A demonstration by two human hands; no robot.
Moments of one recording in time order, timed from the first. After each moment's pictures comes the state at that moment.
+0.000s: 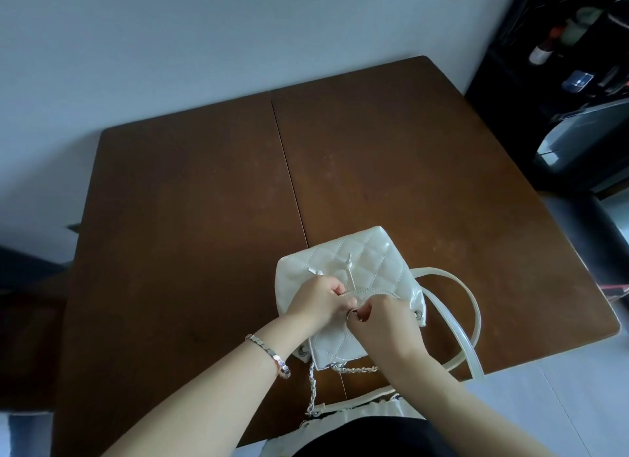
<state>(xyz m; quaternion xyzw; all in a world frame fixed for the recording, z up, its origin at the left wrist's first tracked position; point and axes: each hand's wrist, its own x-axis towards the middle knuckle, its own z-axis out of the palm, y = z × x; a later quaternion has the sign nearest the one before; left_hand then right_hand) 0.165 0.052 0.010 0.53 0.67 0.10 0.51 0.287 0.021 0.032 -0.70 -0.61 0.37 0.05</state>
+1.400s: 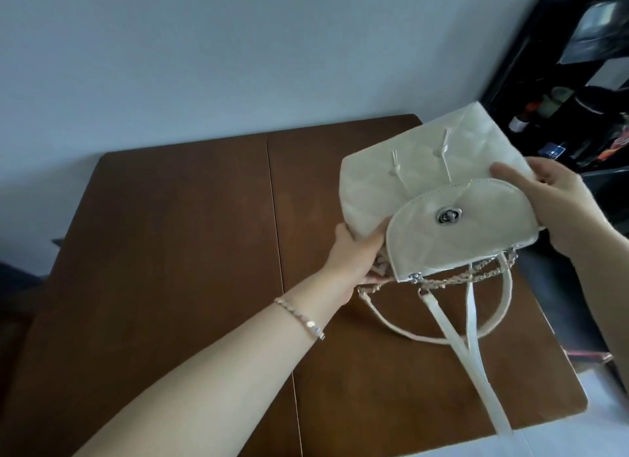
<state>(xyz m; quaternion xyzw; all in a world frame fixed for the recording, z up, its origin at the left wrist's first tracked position) 0.253 0.151 0.113 0.22 0.59 0.38 0.67 0.465 0.205 0.170 -0.70 -0.49 0.36 0.37</state>
